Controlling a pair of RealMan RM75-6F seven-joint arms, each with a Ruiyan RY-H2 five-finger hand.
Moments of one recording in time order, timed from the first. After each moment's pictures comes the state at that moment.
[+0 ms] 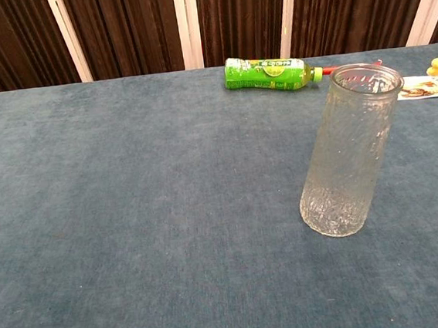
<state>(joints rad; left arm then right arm) 0.05 -1.05 -0.09 -1.73 1.45 1.64 0.05 0.50 -0.81 0.80 -2.22 -0.89 0.98 0.70</state>
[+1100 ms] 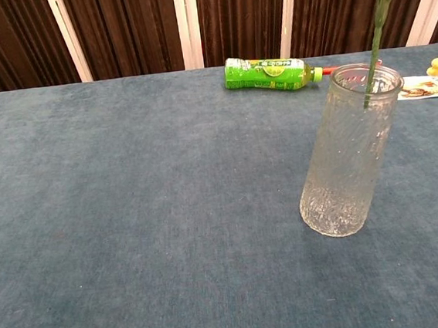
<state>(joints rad) 0.06 -1.06 -0.11 -1.69 1.47 1.69 -0.03 0.41 -0.84 0.58 -2.32 -1.06 0.98 0.73</state>
